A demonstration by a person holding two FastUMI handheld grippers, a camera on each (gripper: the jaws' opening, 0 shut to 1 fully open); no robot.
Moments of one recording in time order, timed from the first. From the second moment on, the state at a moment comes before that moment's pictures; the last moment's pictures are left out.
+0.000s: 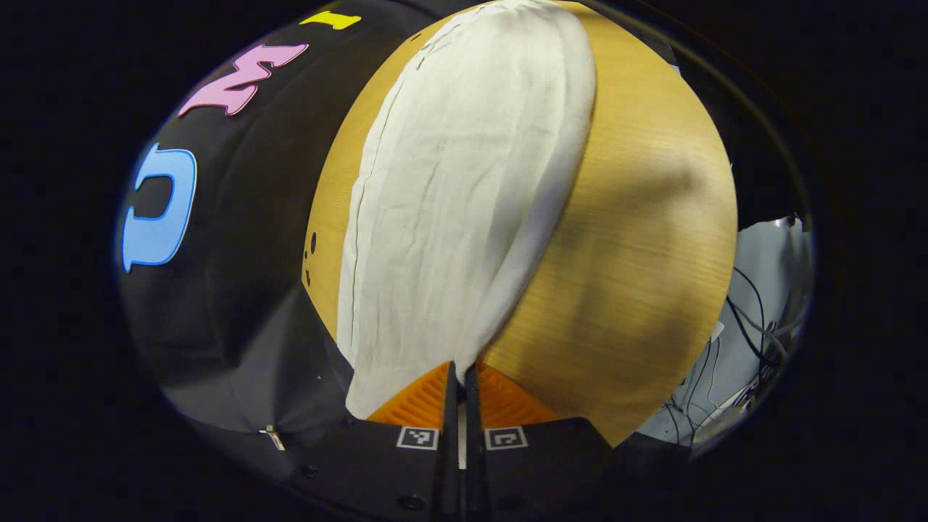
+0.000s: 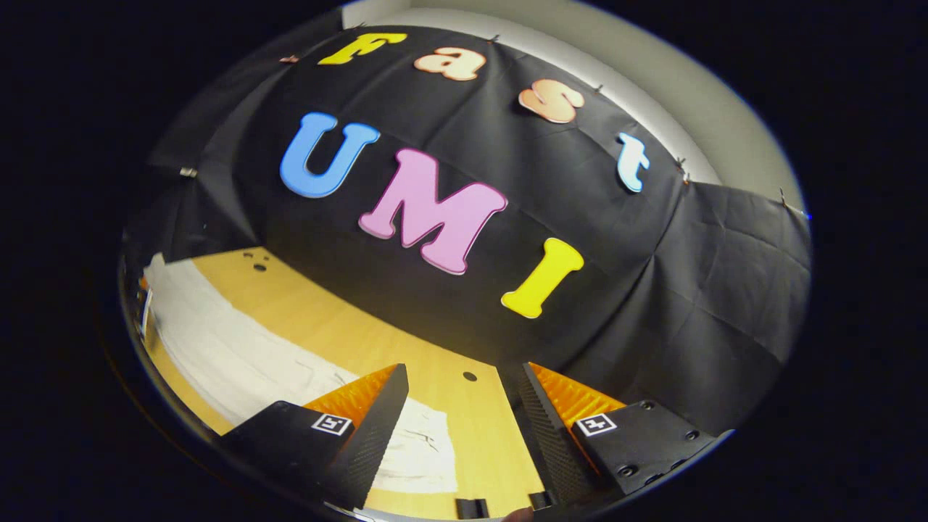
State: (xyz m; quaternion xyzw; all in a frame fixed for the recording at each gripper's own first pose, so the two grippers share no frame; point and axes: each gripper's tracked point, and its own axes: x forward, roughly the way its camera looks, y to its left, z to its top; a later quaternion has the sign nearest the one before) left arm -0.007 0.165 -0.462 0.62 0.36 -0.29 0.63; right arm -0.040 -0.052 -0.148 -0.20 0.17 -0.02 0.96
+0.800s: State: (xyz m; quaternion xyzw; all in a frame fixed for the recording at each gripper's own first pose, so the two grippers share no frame) left arm 0.002 0.163 -0.464 0.62 0.37 -0.29 0.63; right arm -0.136 -0.061 -0.438 -0.49 0.34 0.28 0.75
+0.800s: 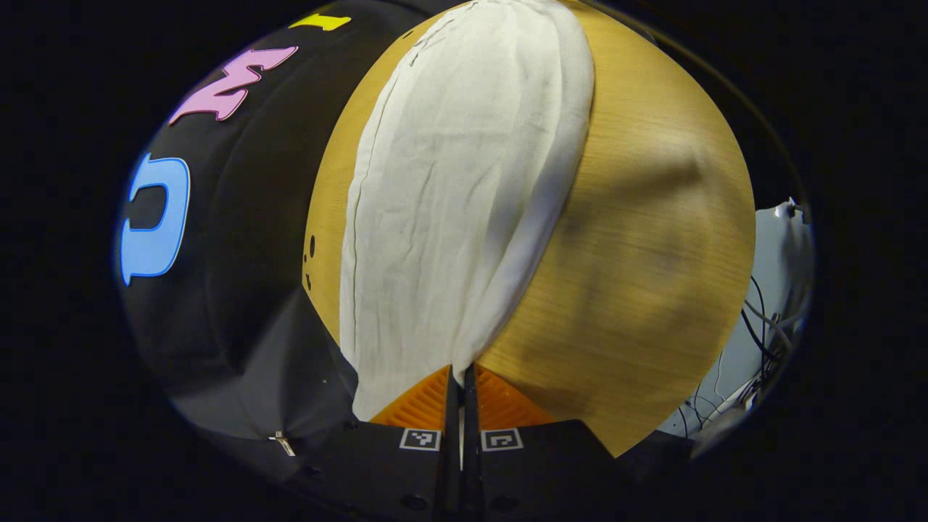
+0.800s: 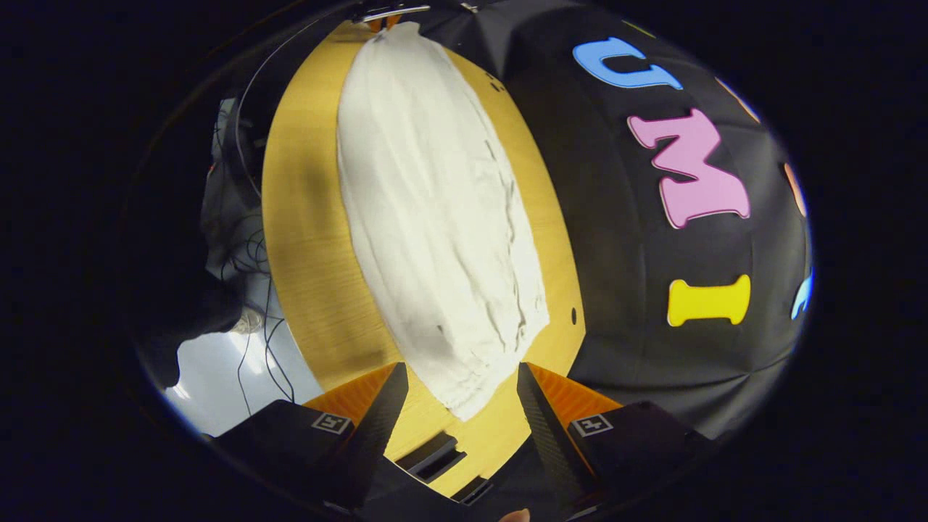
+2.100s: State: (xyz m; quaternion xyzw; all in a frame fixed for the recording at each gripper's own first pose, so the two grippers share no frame) left arm -0.013 0.156 -0.419 0.56 0.39 -0.29 0.67; right arm -0.087 -0.053 -0.434 -0.44 0.36 0.28 0.77
